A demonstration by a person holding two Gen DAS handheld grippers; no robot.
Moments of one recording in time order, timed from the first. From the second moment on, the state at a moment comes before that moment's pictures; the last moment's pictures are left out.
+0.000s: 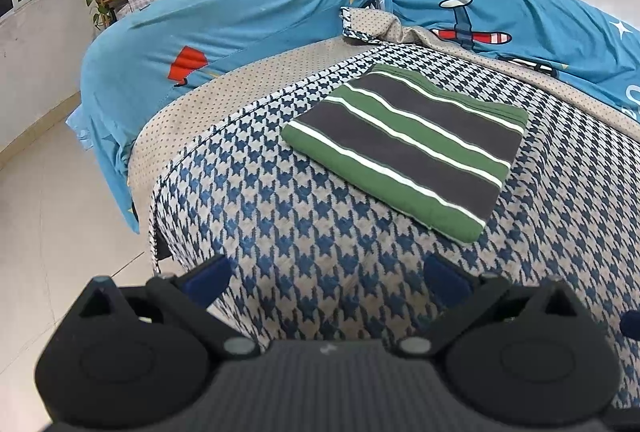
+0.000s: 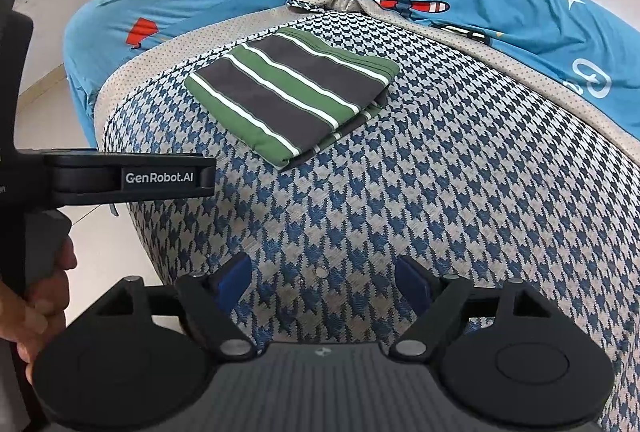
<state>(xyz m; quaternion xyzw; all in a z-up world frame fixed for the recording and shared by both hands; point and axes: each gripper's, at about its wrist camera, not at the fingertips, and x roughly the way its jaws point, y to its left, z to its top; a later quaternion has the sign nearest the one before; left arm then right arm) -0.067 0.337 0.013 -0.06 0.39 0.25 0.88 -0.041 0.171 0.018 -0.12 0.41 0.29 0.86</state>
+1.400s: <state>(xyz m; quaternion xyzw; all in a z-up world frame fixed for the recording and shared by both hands) -0.067 0.339 0.010 -0.05 0.39 0.26 0.88 -0.041 0.171 0.018 -0.12 0.42 0.30 0.85</state>
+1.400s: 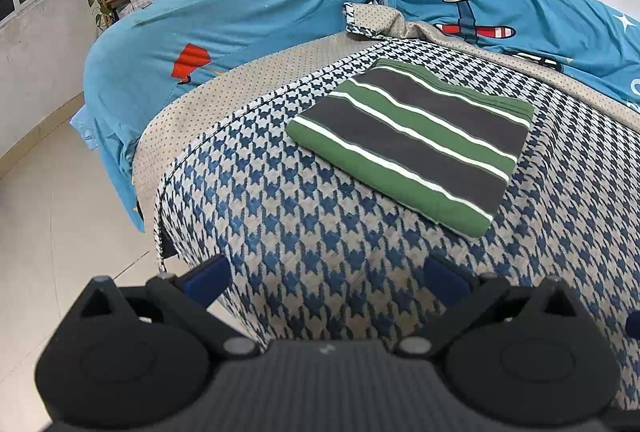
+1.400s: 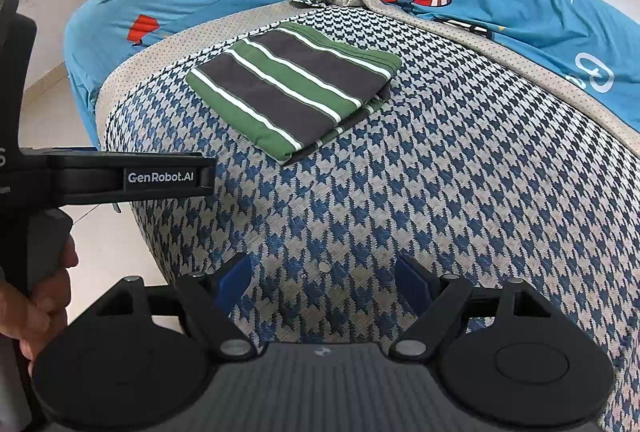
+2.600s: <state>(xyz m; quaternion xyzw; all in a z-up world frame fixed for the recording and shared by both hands) -0.040 0.247 -0.007 -0.01 0.43 0.15 0.89 -0.040 0.097 0.025 -0.12 0.43 0.24 0.86</state>
